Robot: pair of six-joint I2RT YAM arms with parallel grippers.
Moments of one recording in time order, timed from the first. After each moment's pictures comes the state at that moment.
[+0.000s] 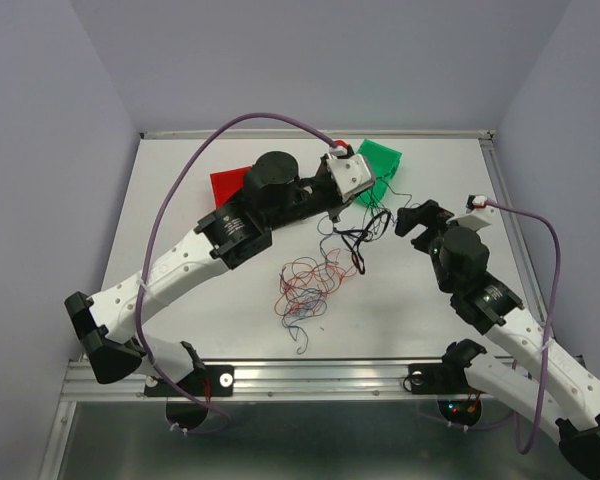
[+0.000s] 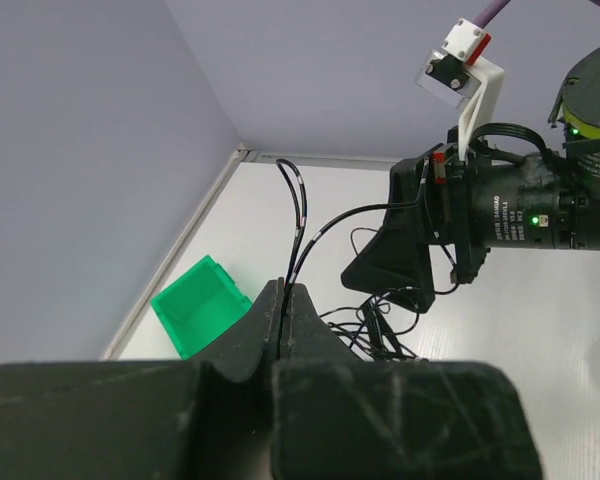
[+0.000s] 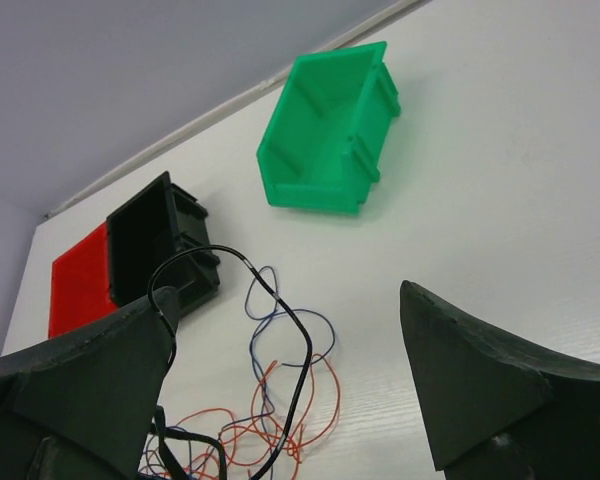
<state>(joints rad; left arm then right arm) -0.97 1.36 1.51 -0.15 0.21 0.30 0.57 0.72 0.67 -0.14 0.61 0.66</state>
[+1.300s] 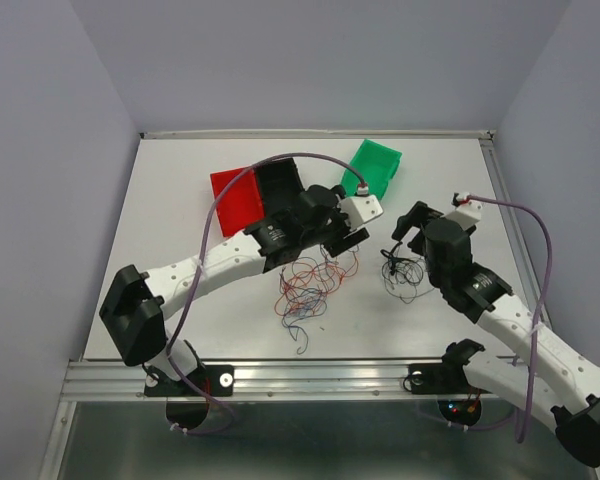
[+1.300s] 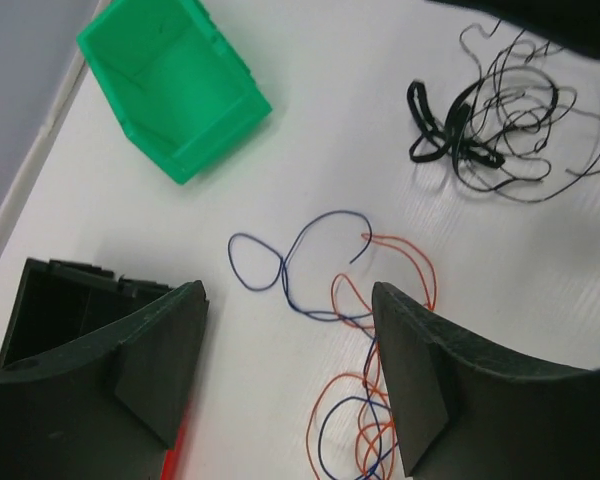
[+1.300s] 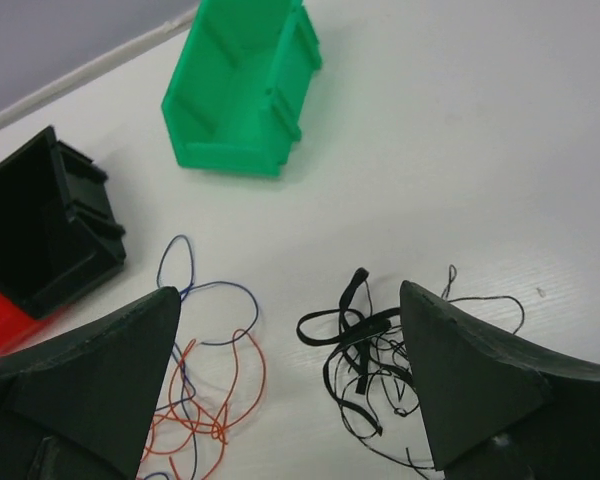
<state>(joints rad) -0.95 1.52 1.29 -0.23 -0.03 0.35 0.57 0.83 0.70 -0.27 0.69 0.65</state>
